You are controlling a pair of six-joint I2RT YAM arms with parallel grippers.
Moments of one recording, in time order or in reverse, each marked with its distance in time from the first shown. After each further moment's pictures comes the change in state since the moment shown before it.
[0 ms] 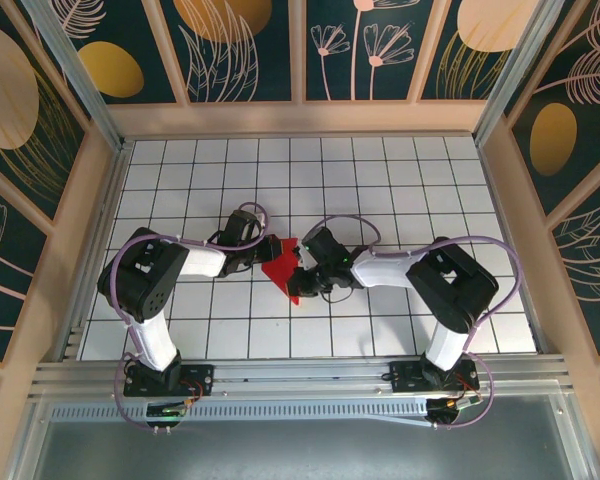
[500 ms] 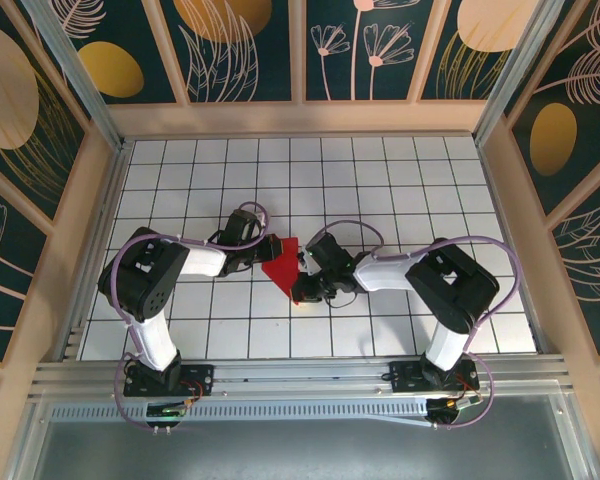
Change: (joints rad) left arm 0.000 0.005 0.006 0.000 -0.003 0.000; right arm 0.000 -0.006 -0.059 0.037 0.004 0.016
